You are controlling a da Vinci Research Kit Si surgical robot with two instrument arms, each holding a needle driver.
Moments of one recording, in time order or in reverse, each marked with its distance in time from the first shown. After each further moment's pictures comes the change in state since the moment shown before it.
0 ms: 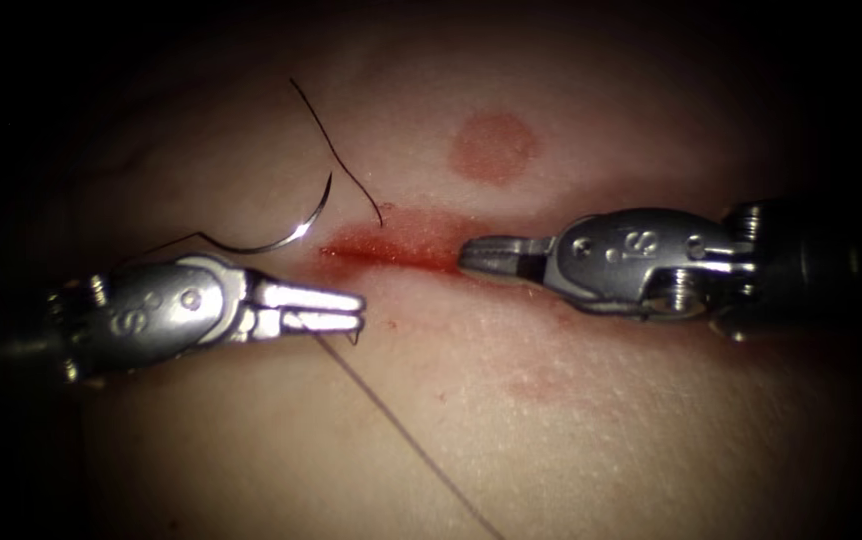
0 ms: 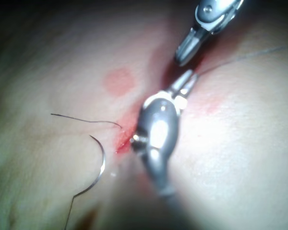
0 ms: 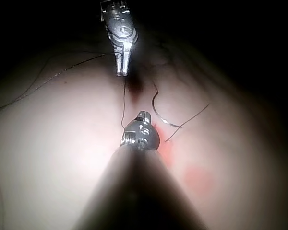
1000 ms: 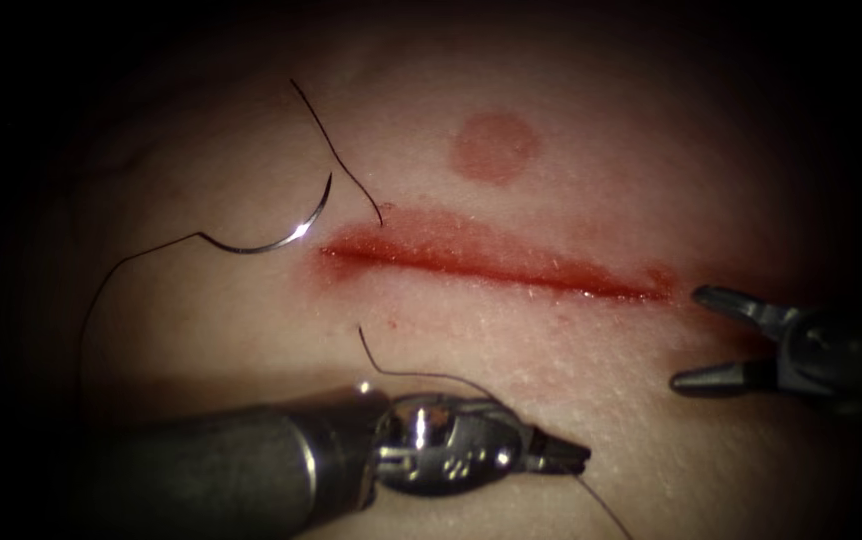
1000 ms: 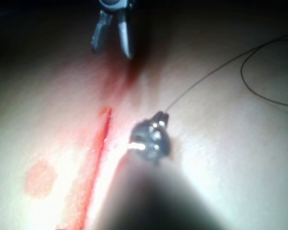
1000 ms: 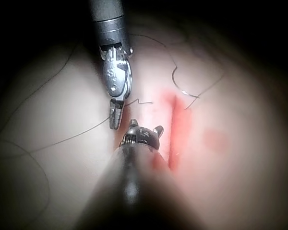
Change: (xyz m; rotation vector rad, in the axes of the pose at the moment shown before) right arm -0.002 -0.003 -0.018 -0.063 -0.257 0.019; left arm -0.005 0.004 0.019 -0.060 -0.548 0.122
